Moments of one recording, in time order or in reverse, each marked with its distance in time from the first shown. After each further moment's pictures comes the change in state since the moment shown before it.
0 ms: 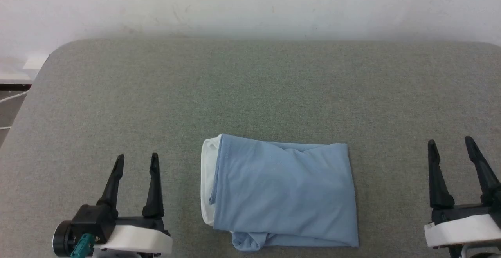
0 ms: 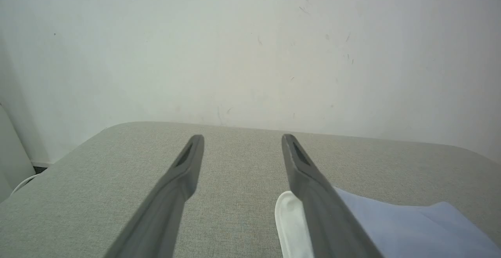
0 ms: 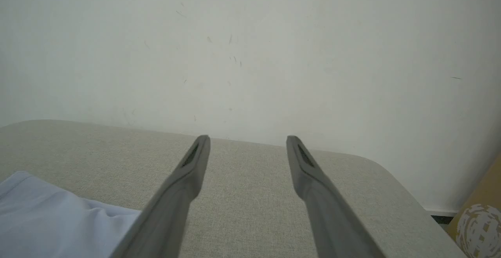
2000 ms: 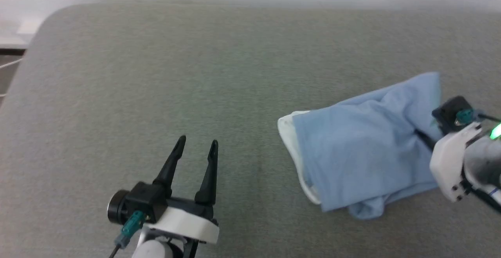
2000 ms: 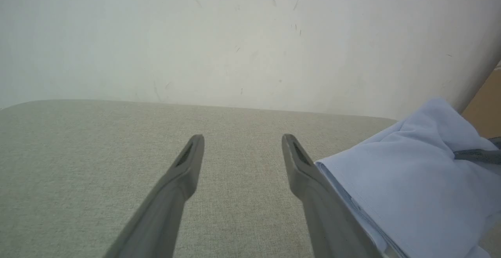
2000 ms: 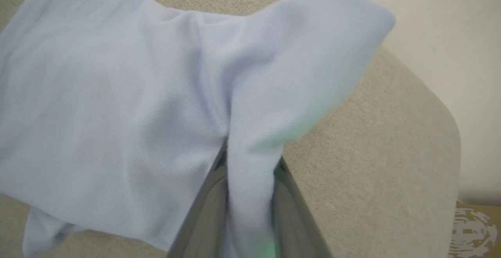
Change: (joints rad) left arm -0.088 -0.001 -0.228 0.051 -0.052 -0.006 0.000; right arm -0.451 -0.542 0.550 0.249 0.368 0.001 0.671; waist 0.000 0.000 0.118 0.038
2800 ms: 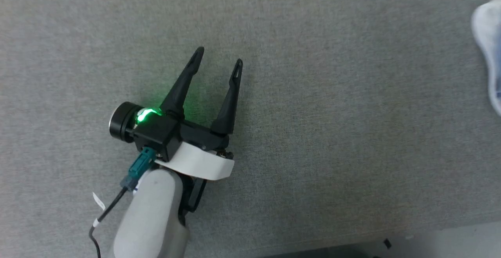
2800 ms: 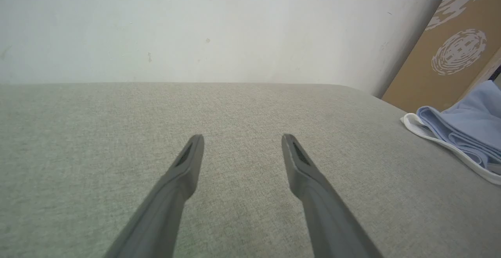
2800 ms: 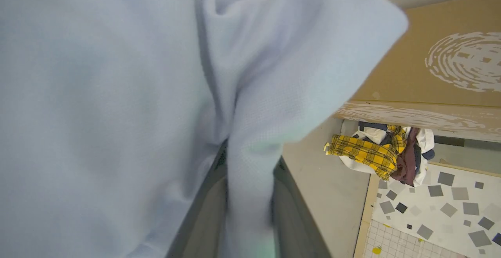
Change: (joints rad) left arm -0.326 -0.001 -0.050 -0.017 0.081 -0.040 0.000; right arm -0.205 -0.372 -0.175 0.339 -0.122 0.000 -0.142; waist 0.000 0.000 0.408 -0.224
